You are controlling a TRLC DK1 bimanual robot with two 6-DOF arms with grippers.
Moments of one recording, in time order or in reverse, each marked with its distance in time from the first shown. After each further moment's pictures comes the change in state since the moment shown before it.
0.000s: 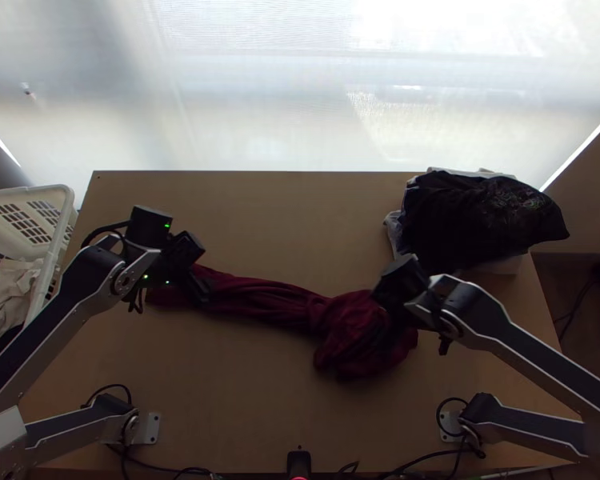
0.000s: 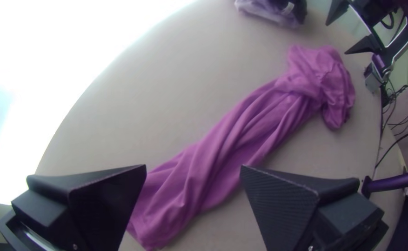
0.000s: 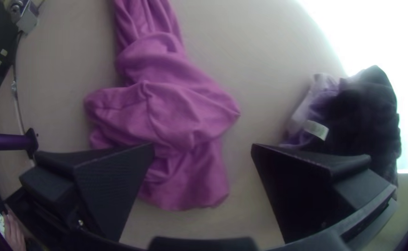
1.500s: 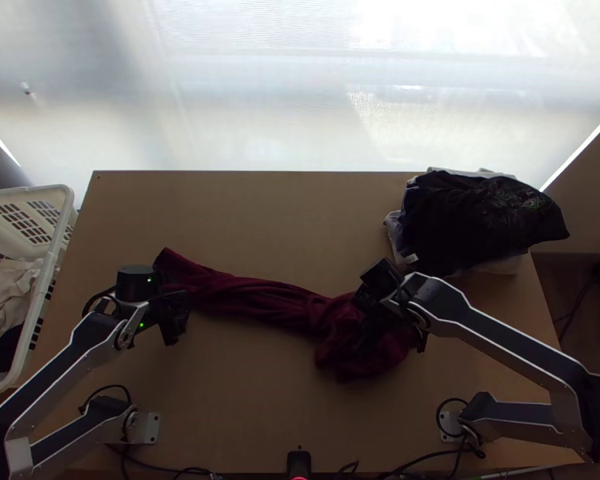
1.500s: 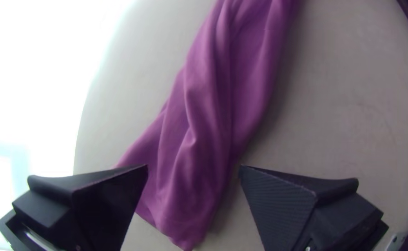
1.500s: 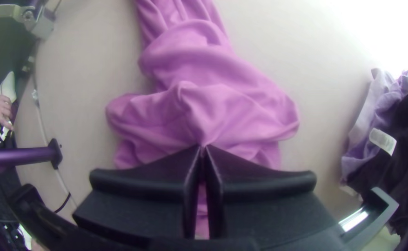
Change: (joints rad) left arm 0.158 -0.177 -0.626 0.558 -0.074 0.631; right arm -0.003 0.158 -0.056 0.122 -0.230 0.069
